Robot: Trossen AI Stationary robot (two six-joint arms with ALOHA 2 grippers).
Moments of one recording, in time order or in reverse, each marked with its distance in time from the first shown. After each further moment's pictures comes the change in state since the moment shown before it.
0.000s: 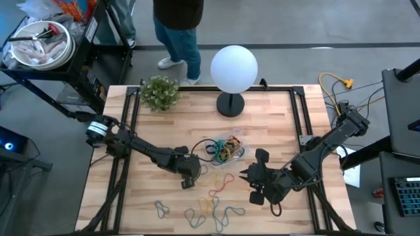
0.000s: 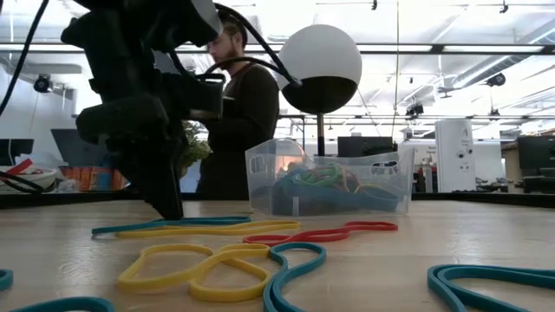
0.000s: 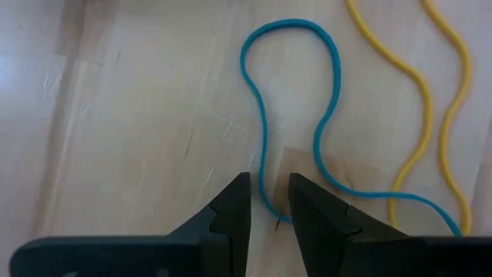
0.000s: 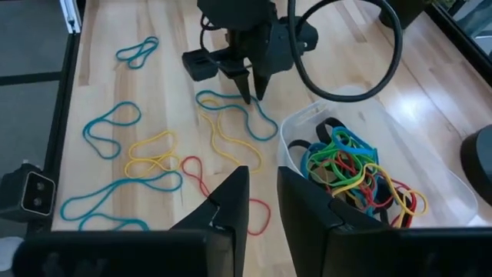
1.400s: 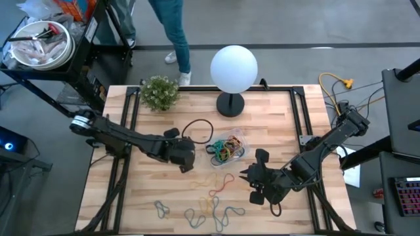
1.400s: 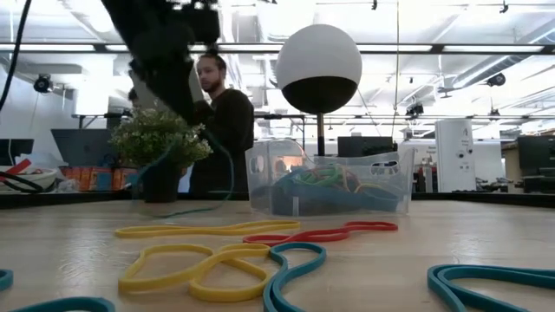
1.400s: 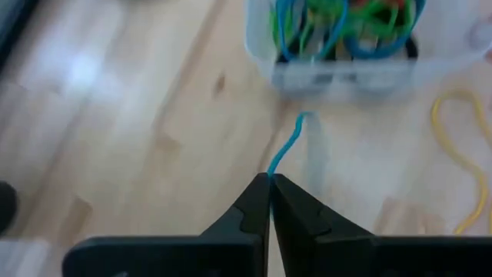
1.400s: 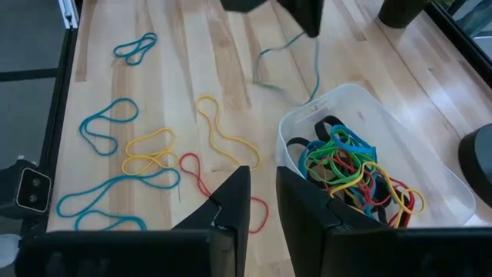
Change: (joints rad) left arm 0.039 -0.234 0.148 -0.366 -0.317 -0.050; right arm -0.001 0.000 -0.006 -0.002 0.000 -0.004
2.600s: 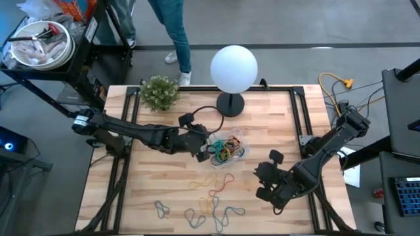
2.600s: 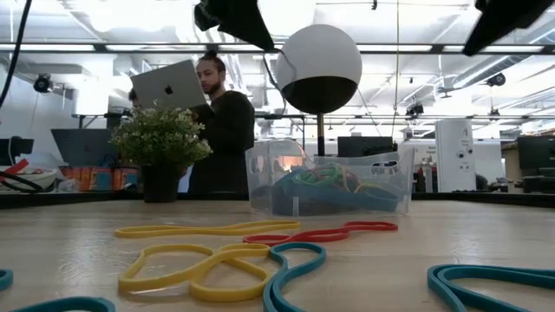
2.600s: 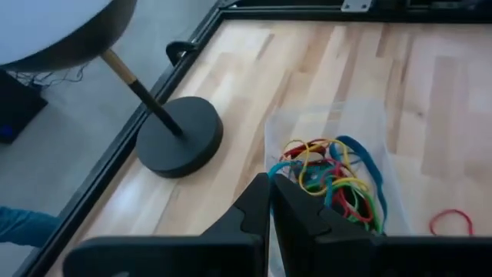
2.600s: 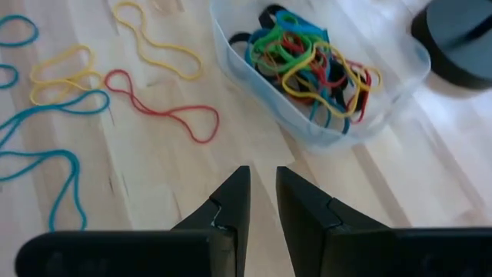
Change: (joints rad) left arm 0.078 0.021 0.243 0.239 -0.153 0.342; right arm 0.079 0.000 -0.122 -0.262 0.012 0.411
